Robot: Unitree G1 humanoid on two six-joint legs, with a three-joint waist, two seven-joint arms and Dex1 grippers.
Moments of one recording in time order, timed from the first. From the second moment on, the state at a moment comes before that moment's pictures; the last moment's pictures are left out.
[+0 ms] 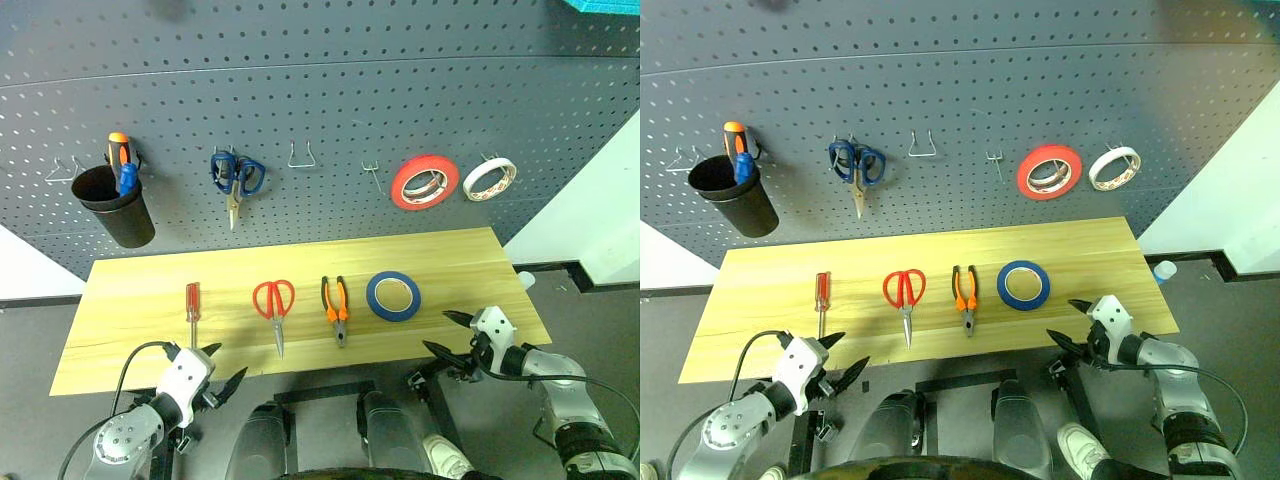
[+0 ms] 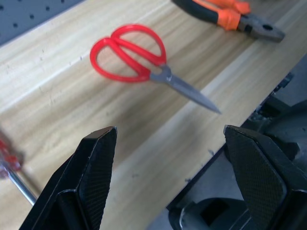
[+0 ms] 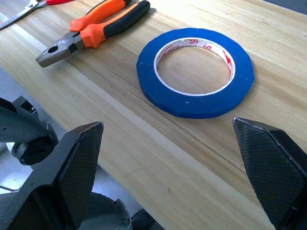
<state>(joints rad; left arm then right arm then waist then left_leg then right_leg) 0.44 0.48 0.05 -0.11 -0.10 -0.09 -0.63 -0.08 -0.57 -0.08 0.70 0.19 -0.38 1.05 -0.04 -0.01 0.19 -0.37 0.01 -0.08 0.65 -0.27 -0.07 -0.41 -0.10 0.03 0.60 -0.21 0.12</state>
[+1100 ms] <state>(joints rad) 0.45 0.49 0.07 -0.13 -0.12 -0.06 -0.61 -0.05 -0.57 -0.08 0.47 0.19 -0.22 1.03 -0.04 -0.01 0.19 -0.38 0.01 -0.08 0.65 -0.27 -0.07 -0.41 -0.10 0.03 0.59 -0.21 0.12</state>
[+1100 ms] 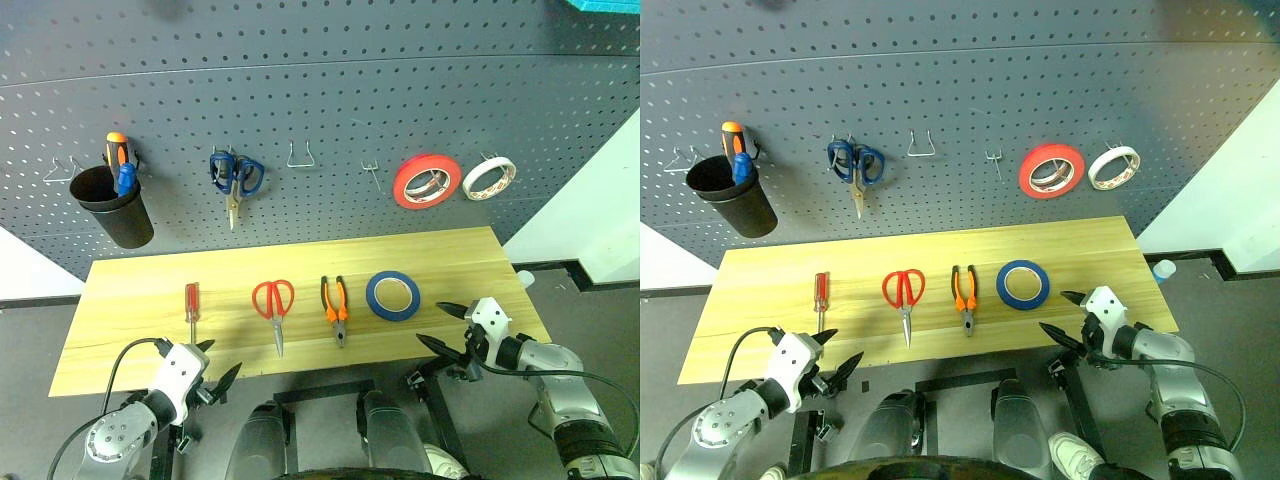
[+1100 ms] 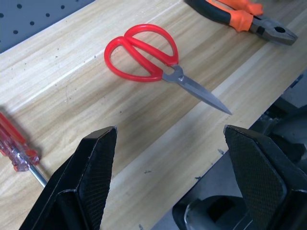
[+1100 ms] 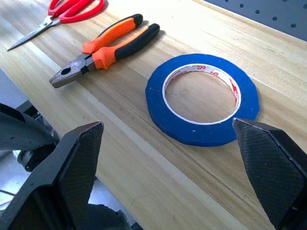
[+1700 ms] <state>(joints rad) 0.12 0.56 -0.09 -0.08 -0.17 0.01 -0.90 -0.23 -0.57 0.13 0.48 -0.02 -0.17 0.97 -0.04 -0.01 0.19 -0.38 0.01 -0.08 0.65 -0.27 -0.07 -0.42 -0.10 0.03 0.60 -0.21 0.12</state>
